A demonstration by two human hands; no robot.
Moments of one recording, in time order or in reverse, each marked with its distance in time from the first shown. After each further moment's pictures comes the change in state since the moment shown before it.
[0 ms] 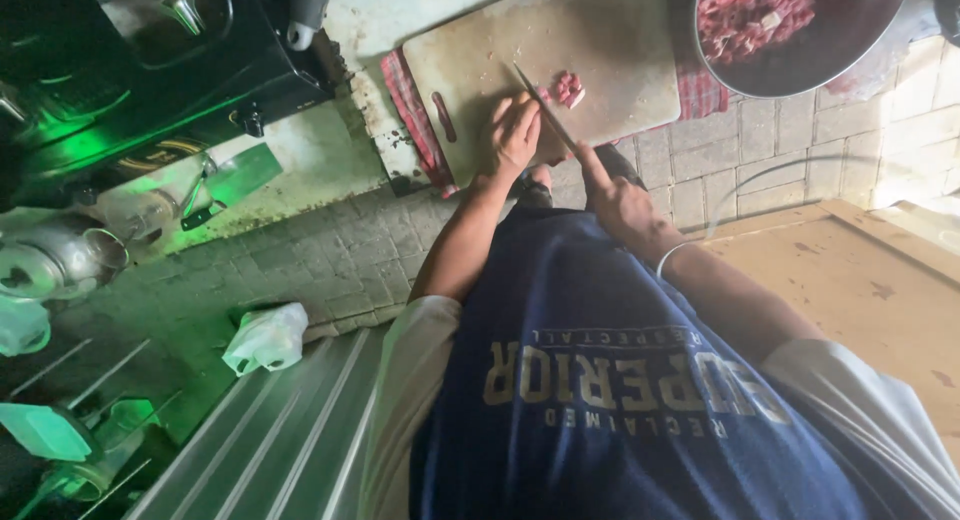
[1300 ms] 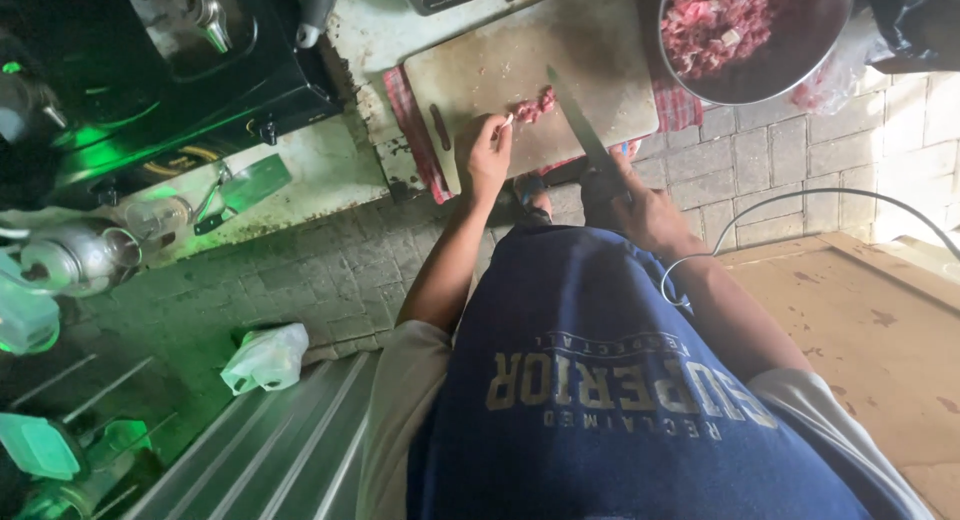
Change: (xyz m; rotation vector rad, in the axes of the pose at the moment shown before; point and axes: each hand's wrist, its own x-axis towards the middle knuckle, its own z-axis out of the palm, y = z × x) left_hand 0.031 0.058 -0.050 -0.078 -0.024 -0.646; right_hand -0.051 0.045 -0.097 0.450 -0.107 -0.077
